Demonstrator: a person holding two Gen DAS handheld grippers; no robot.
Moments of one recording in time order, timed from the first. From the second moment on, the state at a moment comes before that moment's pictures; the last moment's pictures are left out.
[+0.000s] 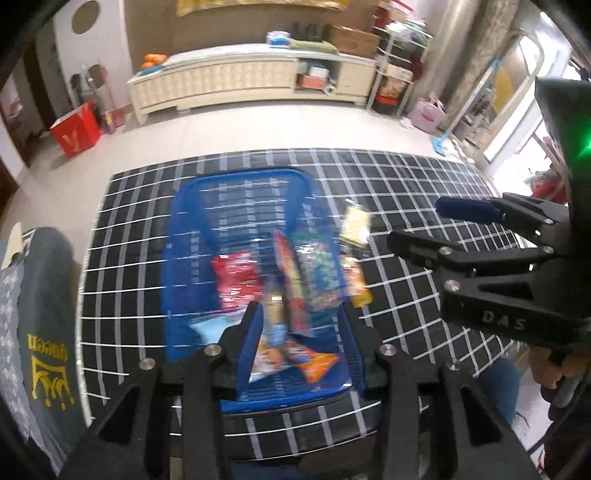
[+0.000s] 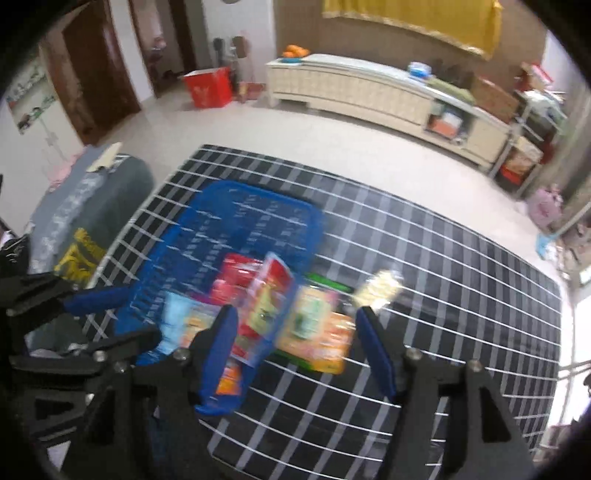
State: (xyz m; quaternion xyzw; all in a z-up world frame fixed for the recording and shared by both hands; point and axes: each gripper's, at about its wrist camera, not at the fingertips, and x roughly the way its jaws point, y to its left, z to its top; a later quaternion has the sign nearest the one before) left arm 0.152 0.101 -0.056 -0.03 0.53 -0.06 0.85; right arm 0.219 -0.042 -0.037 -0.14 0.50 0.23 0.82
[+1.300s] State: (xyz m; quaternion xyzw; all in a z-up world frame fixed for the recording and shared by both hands) left arm 0.276 0.013 -0.183 0.02 0.66 0.02 0.75; right arm 0.342 -0.113 -0.179 0.00 0.66 0.17 0.74
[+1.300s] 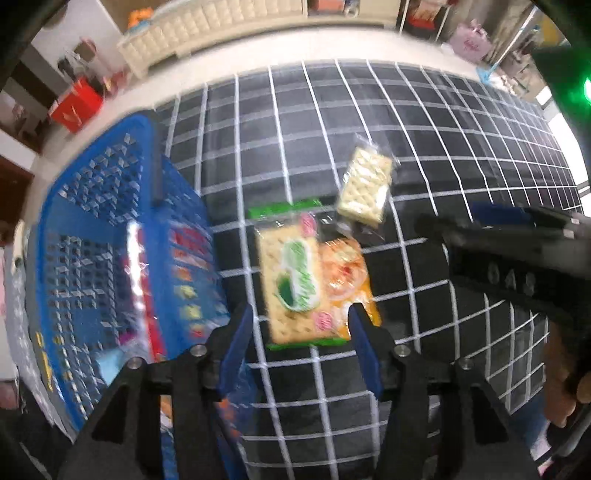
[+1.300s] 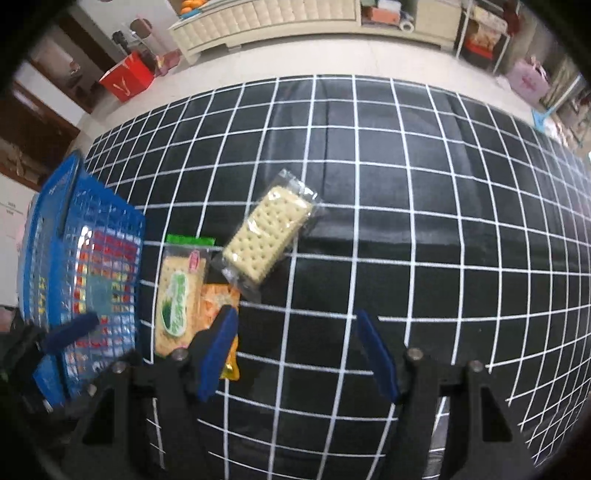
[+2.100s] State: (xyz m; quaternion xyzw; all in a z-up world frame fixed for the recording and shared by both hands) left arm 0.297 0.013 -0.224 -0.05 0.64 0.15 0.75; right arm 0.411 -0.066 -0.233 0.05 0.72 0.16 0.68
